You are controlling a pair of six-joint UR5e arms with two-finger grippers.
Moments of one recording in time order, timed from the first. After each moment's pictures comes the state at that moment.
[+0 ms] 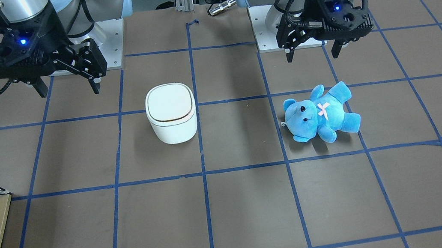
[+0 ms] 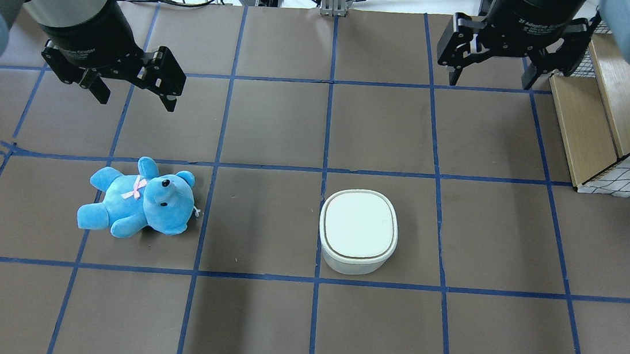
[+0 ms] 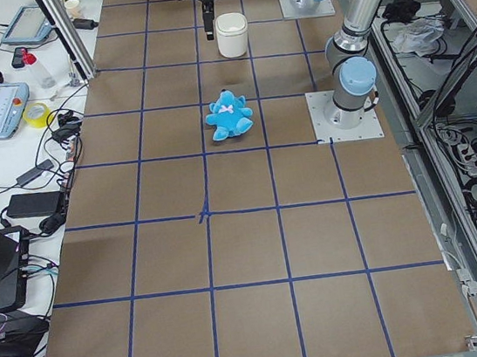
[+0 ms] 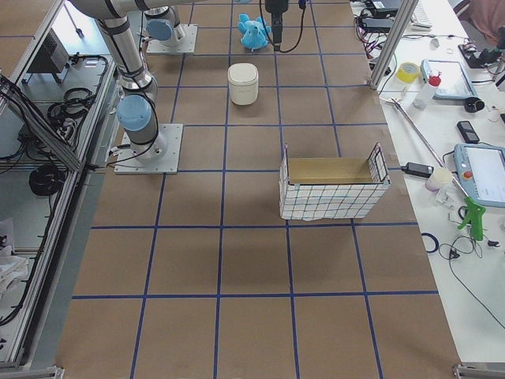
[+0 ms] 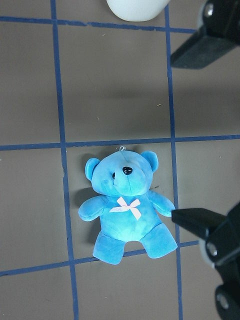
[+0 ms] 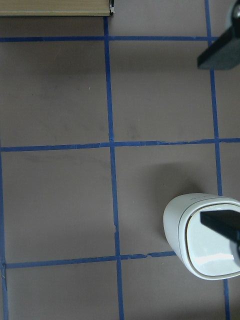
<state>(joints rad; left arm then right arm) -1.58 -1.51 -1.59 -1.58 1.60 0.04 1.65 -1.54 1.44 -1.55 -1.61 0.12</state>
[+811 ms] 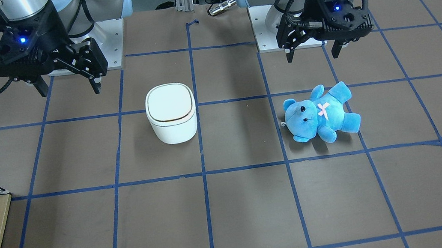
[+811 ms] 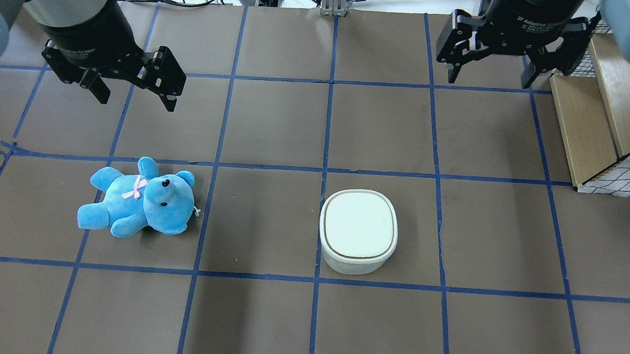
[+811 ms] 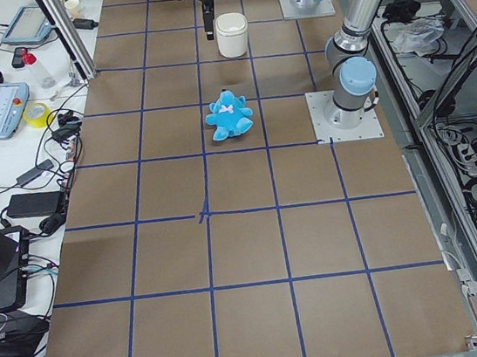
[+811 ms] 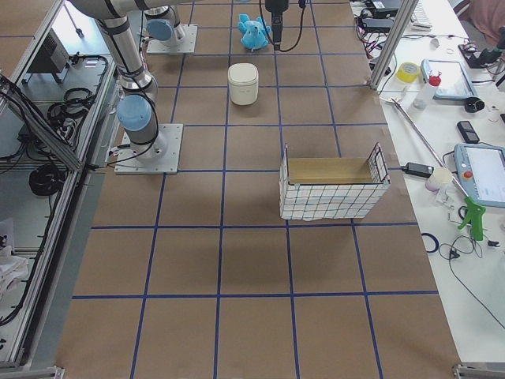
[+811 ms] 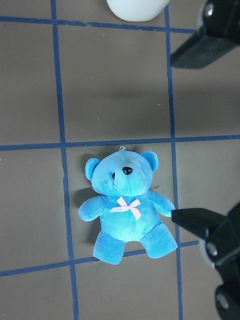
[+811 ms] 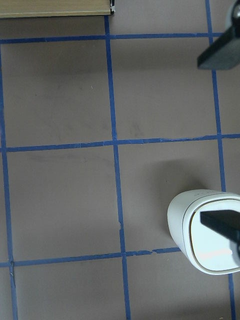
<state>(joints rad) -1.58 -1.51 -1.59 -1.58 1.60 0.04 1.65 -1.54 1.44 -1.55 -1.60 0.14</state>
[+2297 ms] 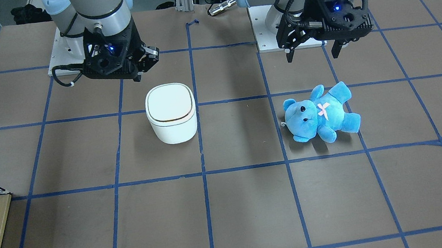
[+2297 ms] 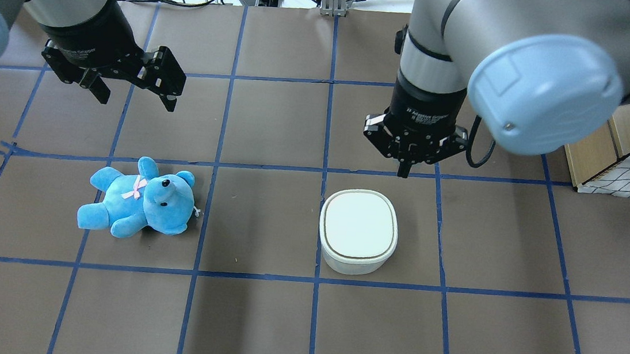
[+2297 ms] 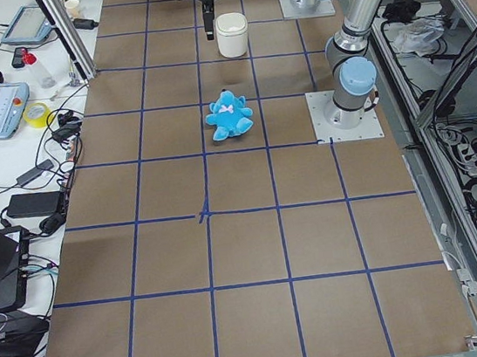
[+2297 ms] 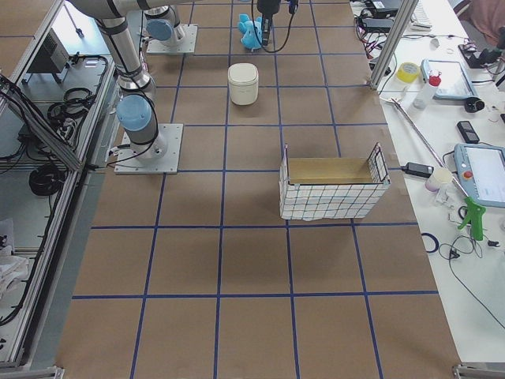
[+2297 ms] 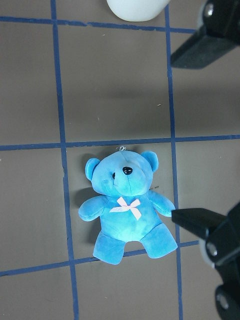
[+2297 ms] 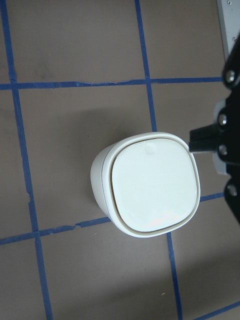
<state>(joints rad) -1.58 -1.51 -1.59 -1.58 1.60 0.04 1.84 -1.53 1.63 -1.52 -1.53 0.40</state>
